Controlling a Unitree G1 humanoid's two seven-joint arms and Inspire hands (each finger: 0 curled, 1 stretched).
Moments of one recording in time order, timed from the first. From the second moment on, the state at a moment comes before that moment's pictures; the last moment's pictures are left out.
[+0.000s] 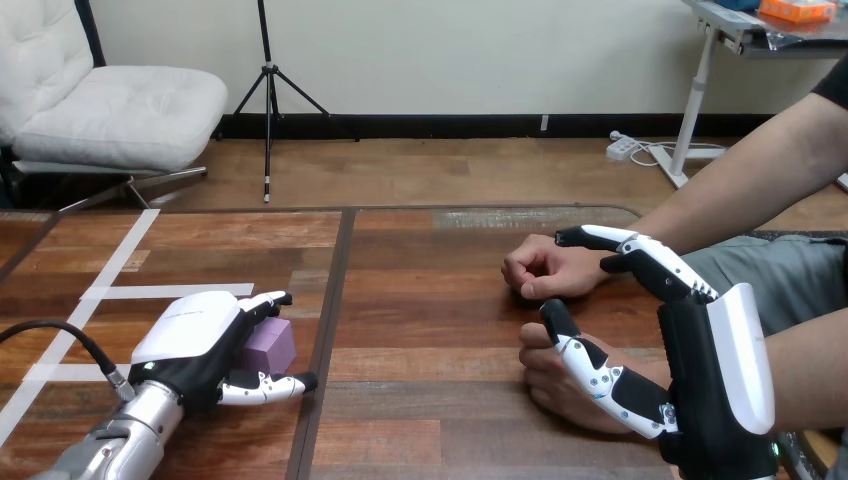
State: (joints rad) left arm -0.49 0.53 -0.41 1.20 0.70 -0.59 0.37; right arm 0.27 -0.17 0.00 -0.06 -0.60 -0.70 -0.36
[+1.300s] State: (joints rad) left arm -0.51 0.50 -0.42 1.22 0.72 -0.53 0.53; right arm 0.27 -0.17 0.00 -0.06 -0.60 -0.70 -0.36
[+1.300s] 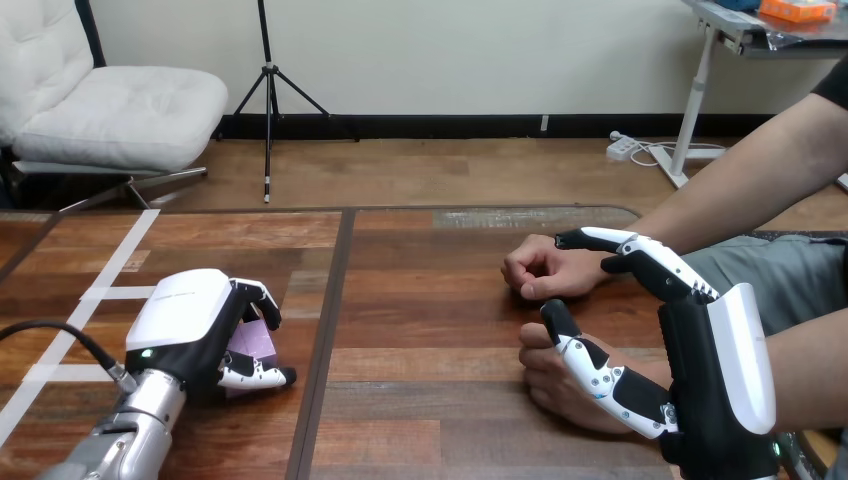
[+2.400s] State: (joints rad) left arm -0.51 0.50 -0.43 1.22 0.72 -0.53 0.55; right arm 0.29 -0.19 -0.01 -0.07 -0.60 -0.70 -0.36
